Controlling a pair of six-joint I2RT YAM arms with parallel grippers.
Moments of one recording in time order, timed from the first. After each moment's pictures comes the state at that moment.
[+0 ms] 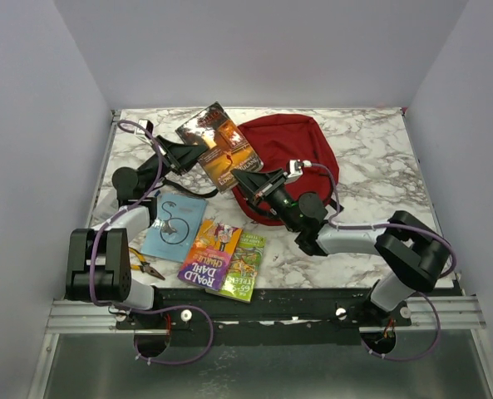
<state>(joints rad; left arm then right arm) 0.00 1.45 0.65 1.35 0.87 -1.70 0.91 1.62 0.69 1.27 0.15 1.45</state>
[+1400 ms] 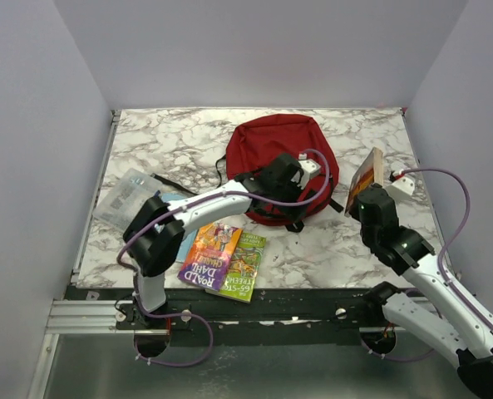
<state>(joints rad) -0.89 1.78 1.40 -0.35 0.16 -0.13 0.53 0.76 0.69 -0.47 0.73 0.72</state>
